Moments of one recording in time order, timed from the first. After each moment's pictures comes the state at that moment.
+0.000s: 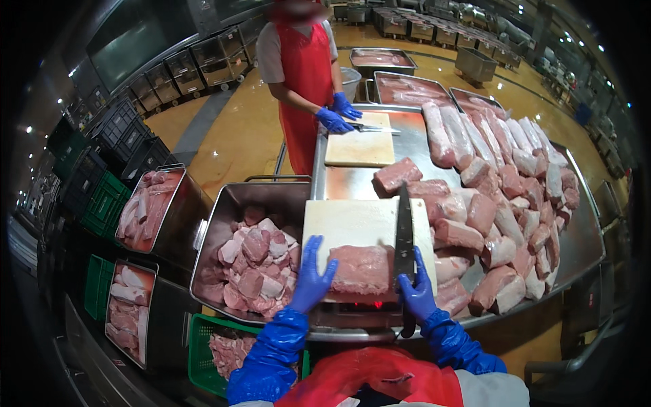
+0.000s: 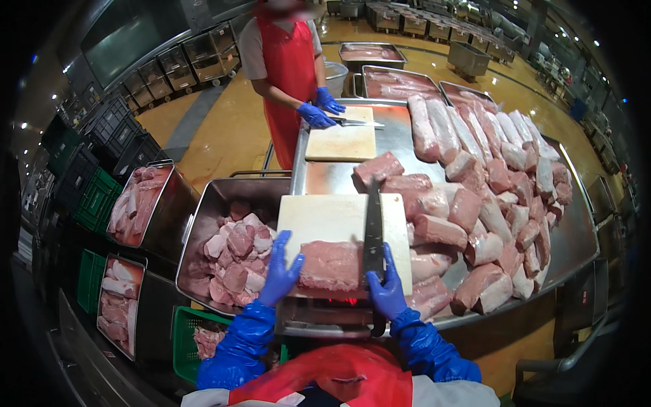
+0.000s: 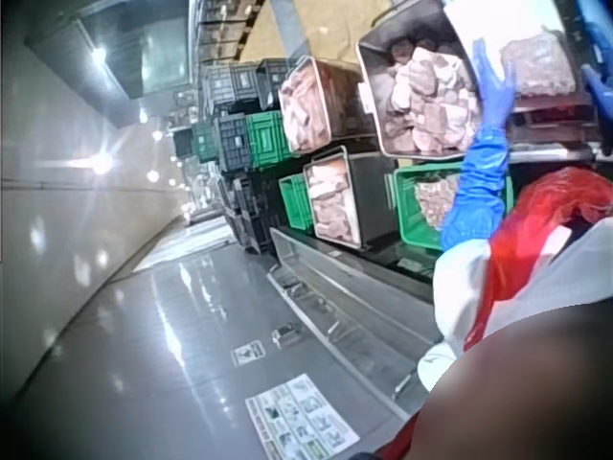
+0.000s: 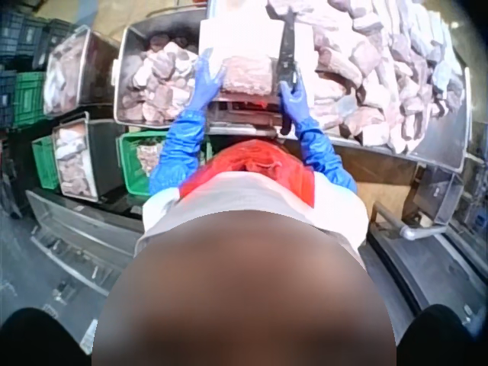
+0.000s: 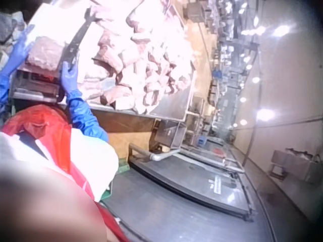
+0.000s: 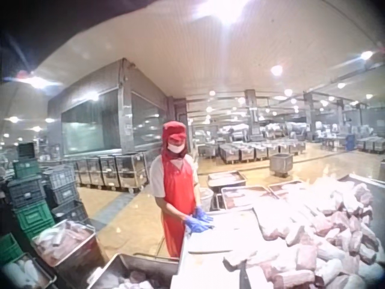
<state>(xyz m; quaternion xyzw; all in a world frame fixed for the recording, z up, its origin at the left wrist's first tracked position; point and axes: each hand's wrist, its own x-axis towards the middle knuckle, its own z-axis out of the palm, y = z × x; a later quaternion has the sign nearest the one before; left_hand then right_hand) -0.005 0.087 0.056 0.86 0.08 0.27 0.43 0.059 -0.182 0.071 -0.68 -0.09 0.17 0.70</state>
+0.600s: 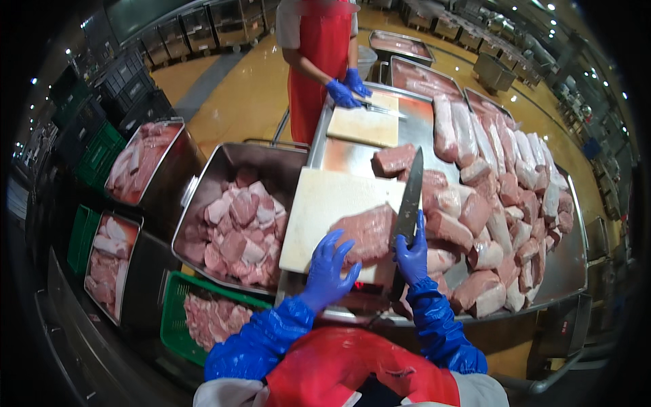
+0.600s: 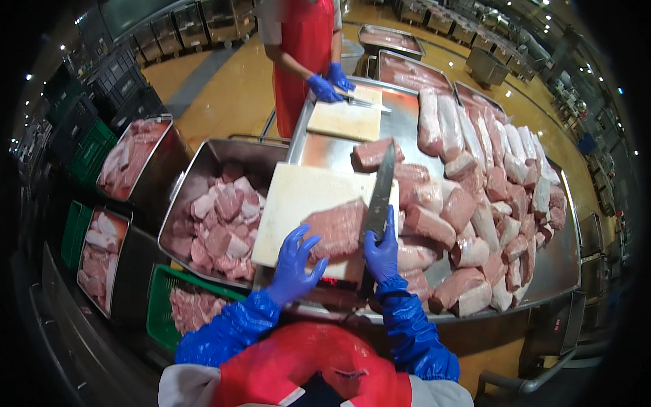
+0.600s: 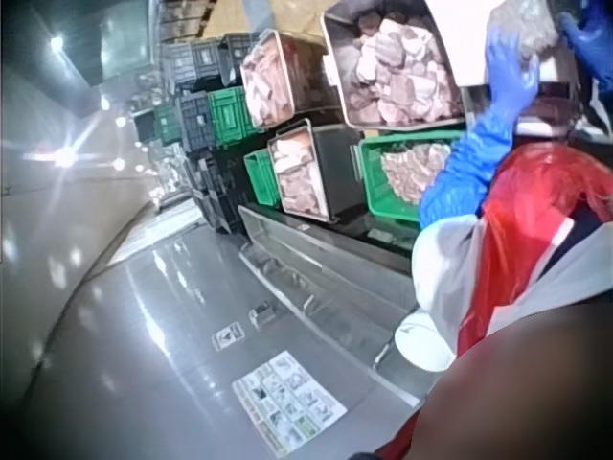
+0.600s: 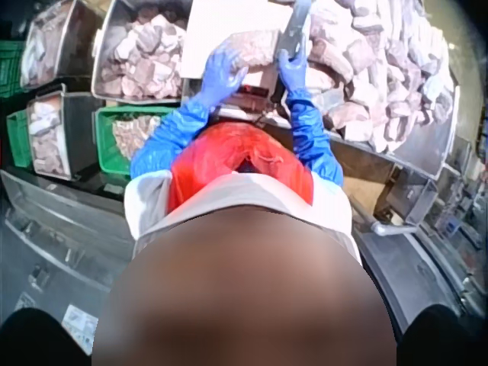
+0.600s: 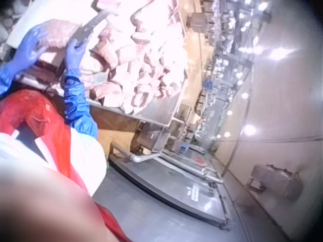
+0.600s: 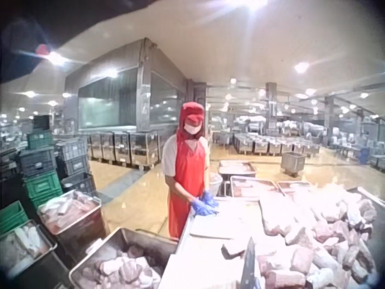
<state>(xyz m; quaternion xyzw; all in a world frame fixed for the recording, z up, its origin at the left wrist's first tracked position) -0.018 0.009 0.035 0.90 0.05 0.27 0.33 0.115 -0.174 0.071 -0.75 -0.13 0.07 0.64</state>
